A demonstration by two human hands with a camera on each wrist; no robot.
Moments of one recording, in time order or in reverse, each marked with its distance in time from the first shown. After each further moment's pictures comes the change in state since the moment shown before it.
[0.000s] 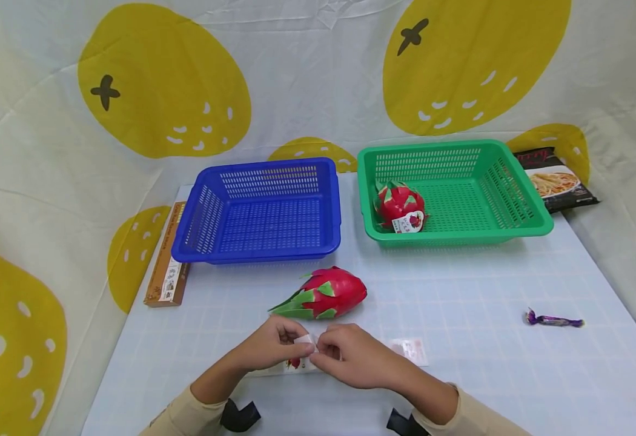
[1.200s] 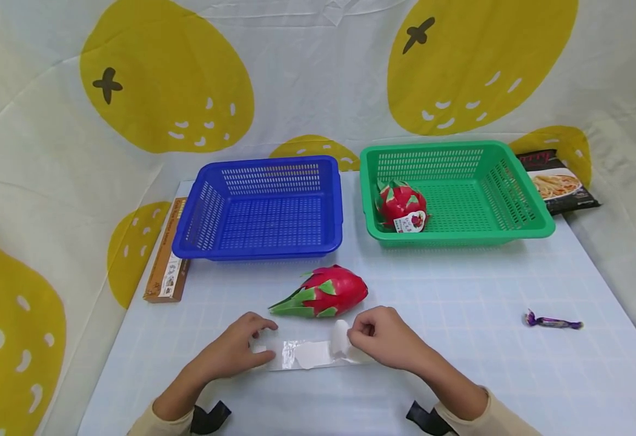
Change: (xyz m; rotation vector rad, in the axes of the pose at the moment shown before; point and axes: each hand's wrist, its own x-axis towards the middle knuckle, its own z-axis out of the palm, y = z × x) left_hand -0.047 -0.005 -0.033 0.737 0.215 -0.243; right_hand -0.018 0.010 -0.031 0.034 0.175 0.253
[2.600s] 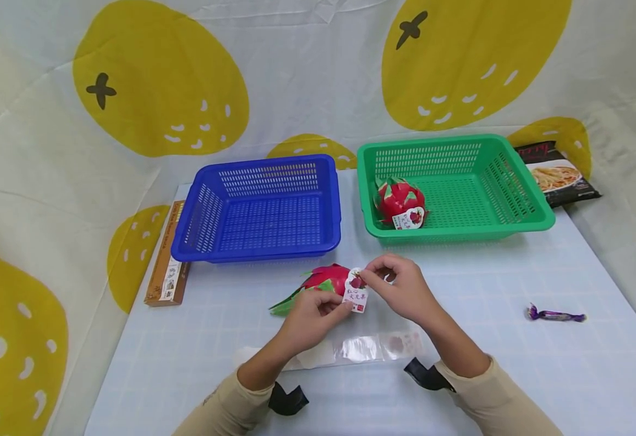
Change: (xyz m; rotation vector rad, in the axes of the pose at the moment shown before) left_hand 0.079 0.108 0.039 -0.376 0.227 0.098; right_hand 0.030 0.006 -0.043 -0.038 0.404 -0.061
